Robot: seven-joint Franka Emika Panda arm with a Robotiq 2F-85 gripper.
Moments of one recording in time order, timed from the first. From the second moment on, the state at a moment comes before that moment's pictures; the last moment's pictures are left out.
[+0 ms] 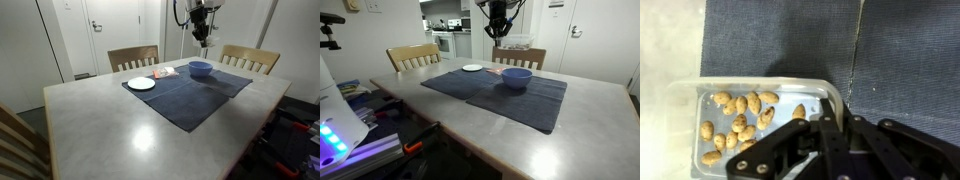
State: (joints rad) arm -0.02 0.41 -0.07 -1.73 -0.25 1.88 -0.13
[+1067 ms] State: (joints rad) arm -0.08 0.34 -0.07 -1.79 -0.24 1.98 -0.25
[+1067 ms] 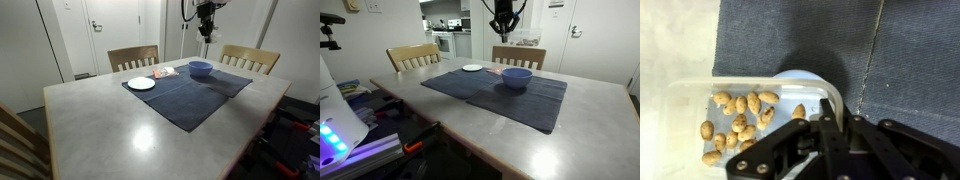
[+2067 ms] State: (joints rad) arm -0.14 0.29 -0.04 -1.79 -0.02 2.04 -0.57
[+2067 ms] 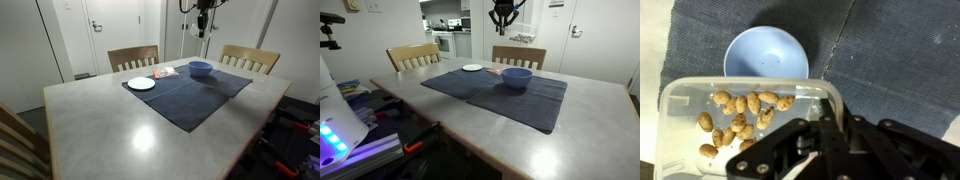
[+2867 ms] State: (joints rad) arm -0.22 0.29 -0.04 -1.92 0.24 2.22 -0.87
